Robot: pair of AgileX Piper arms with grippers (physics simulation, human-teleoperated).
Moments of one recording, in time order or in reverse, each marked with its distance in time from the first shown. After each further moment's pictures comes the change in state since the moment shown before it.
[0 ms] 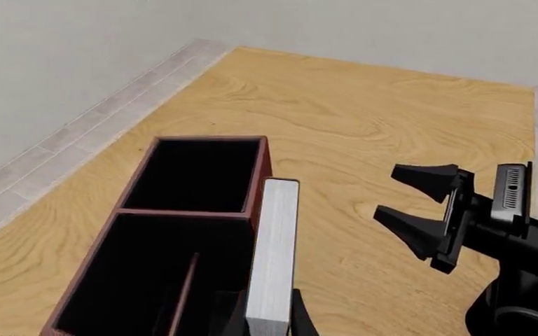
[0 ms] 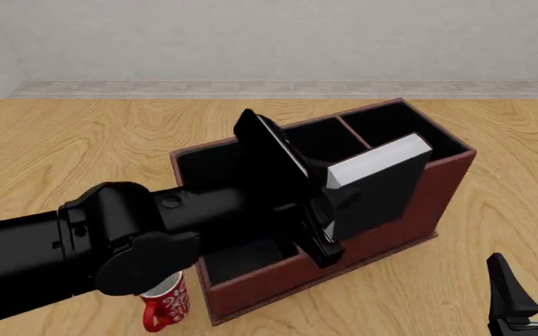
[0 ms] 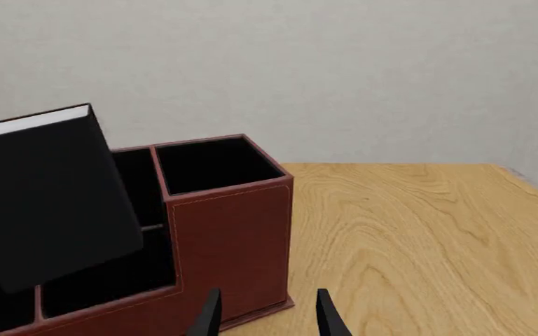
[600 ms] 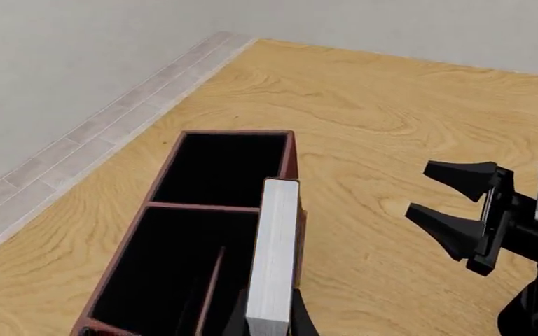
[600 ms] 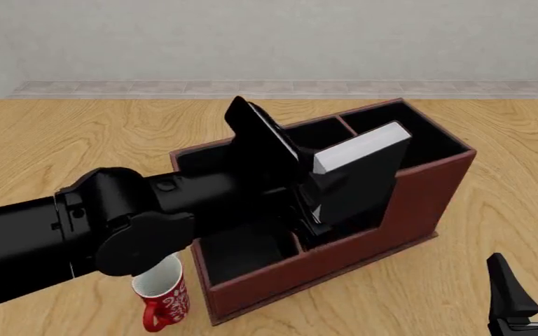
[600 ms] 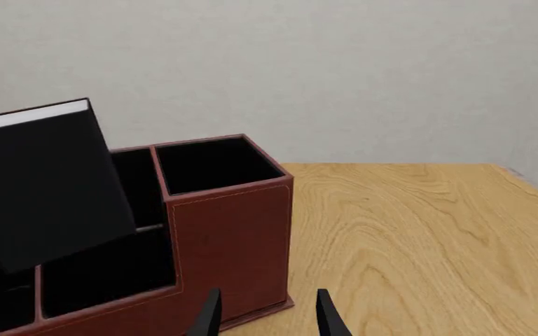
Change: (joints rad) left arm 0.057 0.004 -0.019 0.032 0.034; right arm 0.000 0.000 0.000 0.000 0.000
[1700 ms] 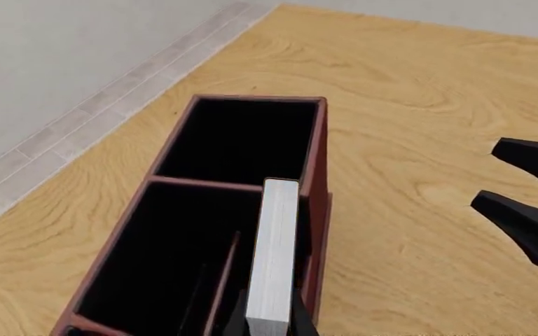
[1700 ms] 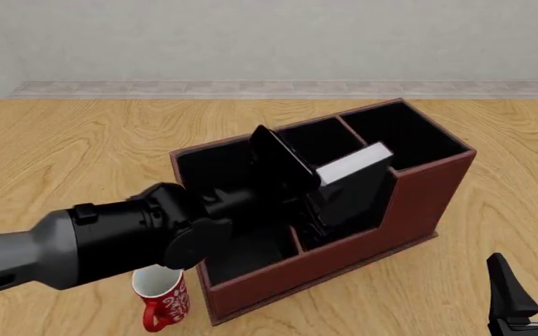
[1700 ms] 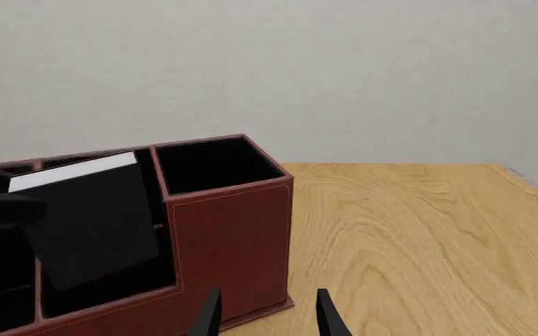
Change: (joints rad) left arm 0.062 0.174 0.029 -0.149 0.003; right arm 0.000 0.000 0.000 0.000 0.000
